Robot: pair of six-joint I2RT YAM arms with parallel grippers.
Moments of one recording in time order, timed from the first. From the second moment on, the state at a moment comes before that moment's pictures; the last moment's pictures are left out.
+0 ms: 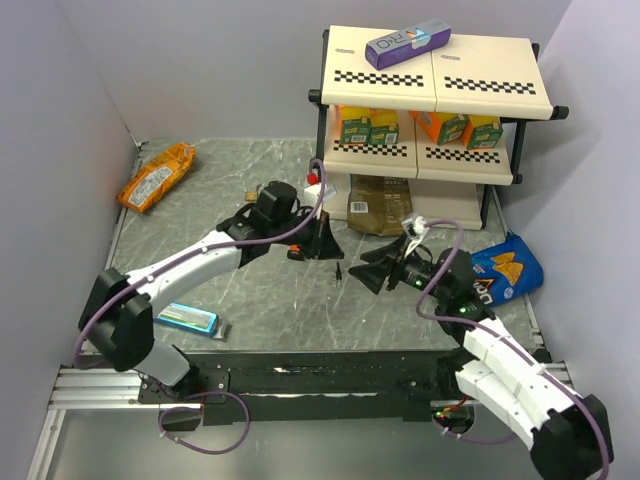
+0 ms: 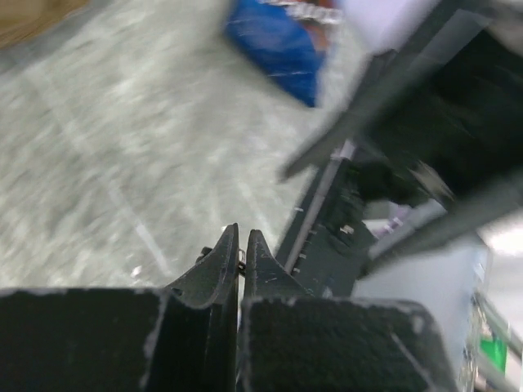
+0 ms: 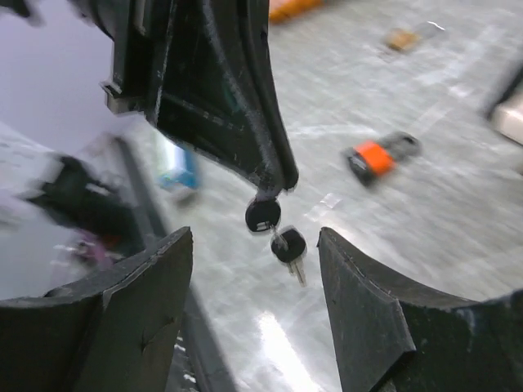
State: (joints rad) left arm -0.72 1.51 1.15 -0.16 0.56 -0.40; right arm 0.43 0.74 0.39 0.29 -0.56 0.39
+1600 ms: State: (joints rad) left arm -0.71 1.39 1.03 0.17 1.00 -0.40; right arm 0.40 1.26 0.32 1.28 -1.09 1.16
